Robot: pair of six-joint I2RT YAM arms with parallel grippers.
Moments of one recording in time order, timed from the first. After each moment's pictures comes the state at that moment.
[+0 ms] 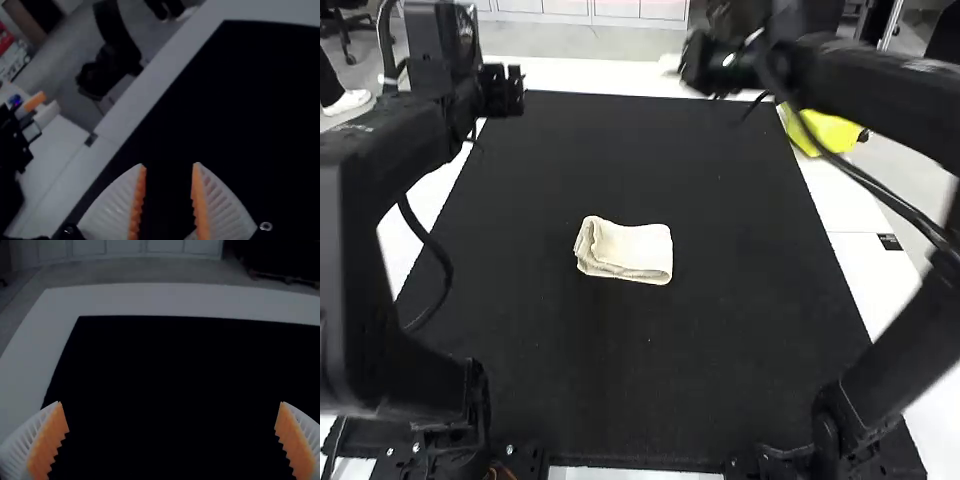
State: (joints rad) left arm 0.13 1.10 0.86 0.02 0.13 -0.01; right arm 0.40 1.40 1.26 -0.14 -0.51 0.36
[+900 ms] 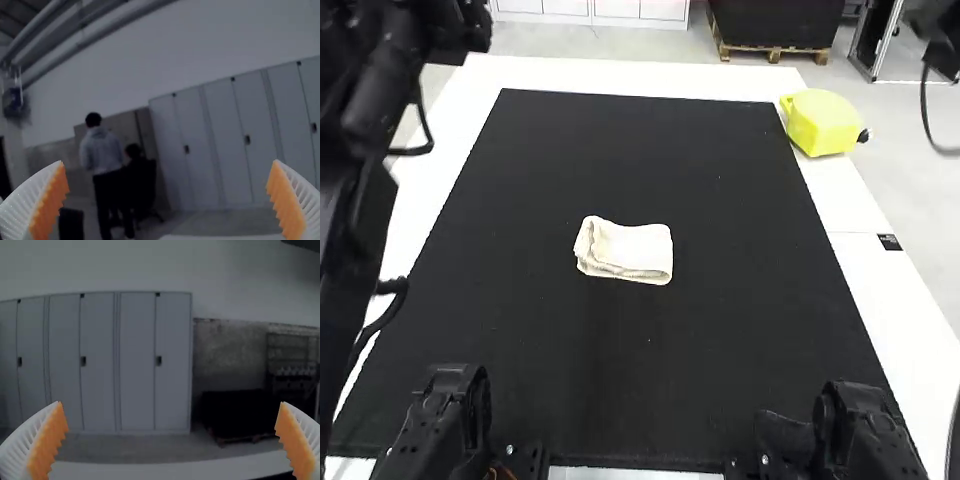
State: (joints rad) left arm 0.06 0.37 0.89 -0.11 0.12 -0.07; right arm -0.04 0.39 1.01 -0.05 -0.52 0.52
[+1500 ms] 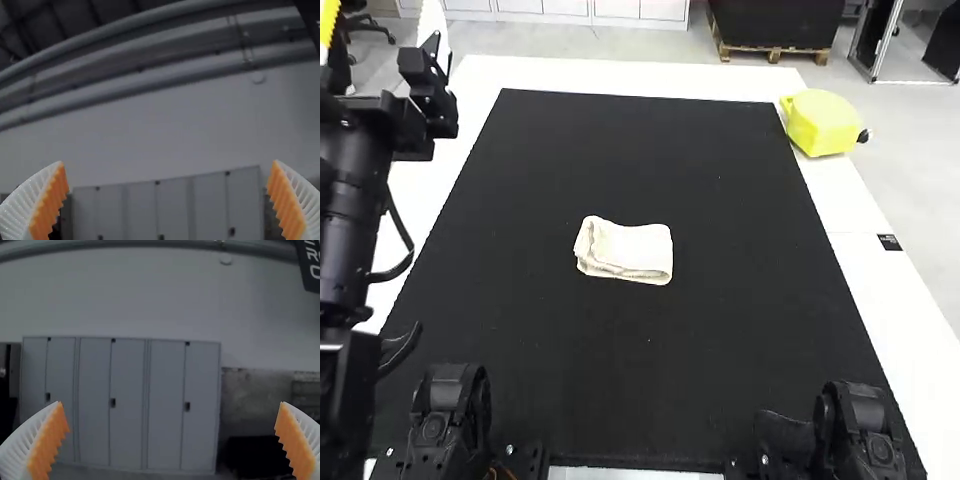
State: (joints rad) left arm 0.06 0.00 0.71 -0.16 -0.01 -0.06; right arm -0.05 0.01 0.92 -0.10 -0.17 0.31
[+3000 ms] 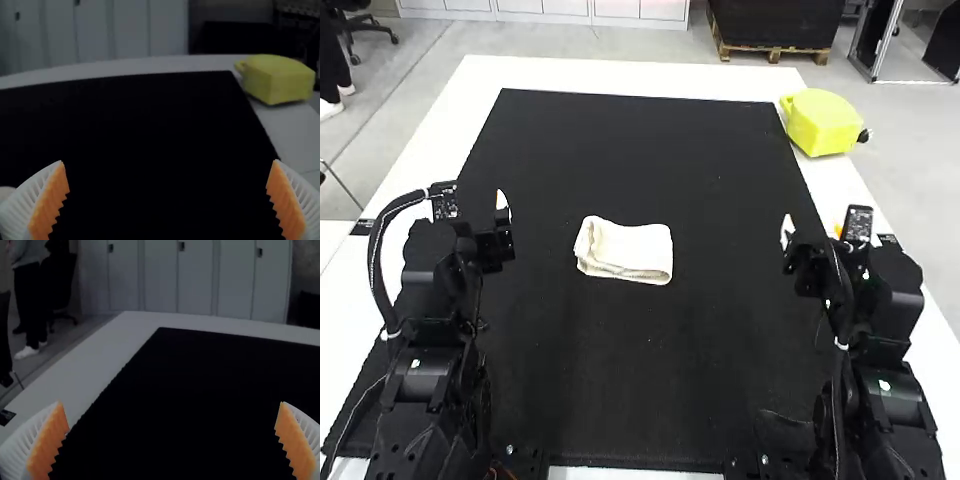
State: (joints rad) left arm 0.06 0.00 0.01 0.02 -0.22 -0.01; right arm -0.05 0.01 0.01 -0.04 -0.07 0.06
